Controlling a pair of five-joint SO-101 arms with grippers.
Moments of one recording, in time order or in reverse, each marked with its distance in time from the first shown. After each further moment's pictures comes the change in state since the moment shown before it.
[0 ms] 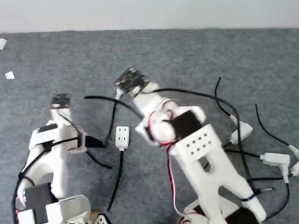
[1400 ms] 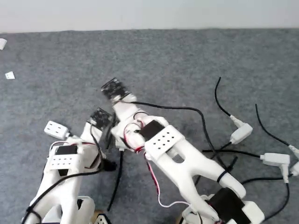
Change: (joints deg) left arm 11.3 -24.3 20.0 -6.4 -14.7; right arm -4.9 14.8 14.3 -34.5 -18.5
